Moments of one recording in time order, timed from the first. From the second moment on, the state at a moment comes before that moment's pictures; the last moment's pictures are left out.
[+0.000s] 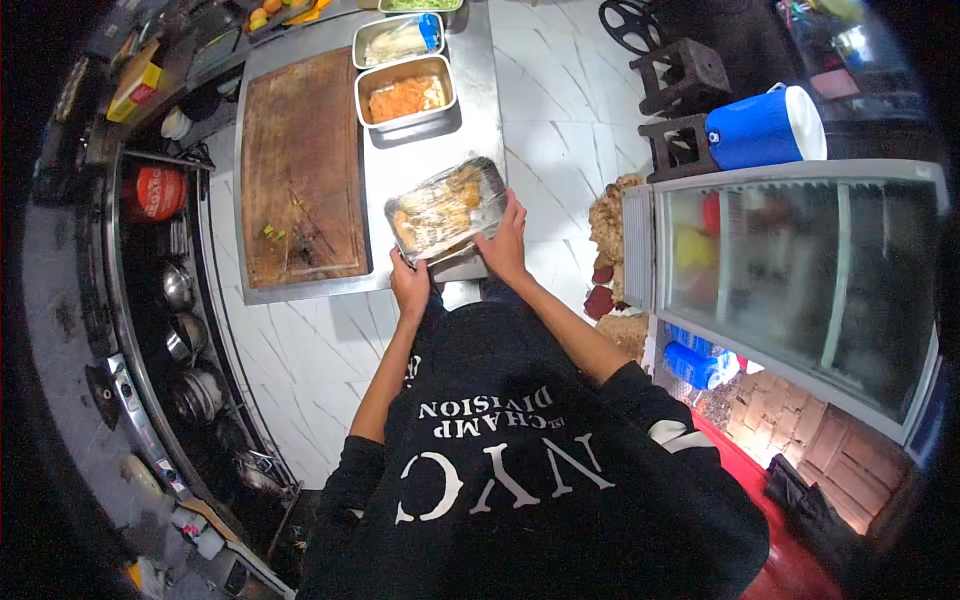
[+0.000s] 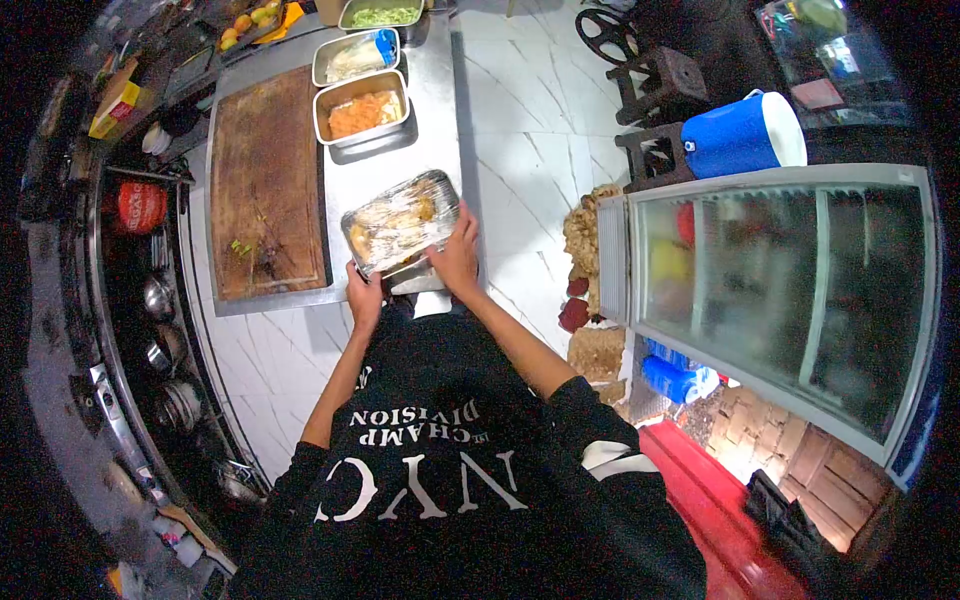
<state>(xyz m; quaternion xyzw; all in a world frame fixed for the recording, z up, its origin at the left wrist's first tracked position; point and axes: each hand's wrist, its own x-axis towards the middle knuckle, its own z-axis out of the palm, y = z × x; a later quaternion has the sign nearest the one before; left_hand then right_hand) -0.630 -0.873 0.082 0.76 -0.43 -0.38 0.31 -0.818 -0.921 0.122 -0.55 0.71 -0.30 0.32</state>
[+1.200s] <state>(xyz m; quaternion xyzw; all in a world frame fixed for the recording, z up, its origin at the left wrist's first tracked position) -0.596 -0.901 0.110 0.74 -0.52 -0.36 0.23 -0.862 -0.930 0.098 -0.62 0.66 -0.27 0.34</state>
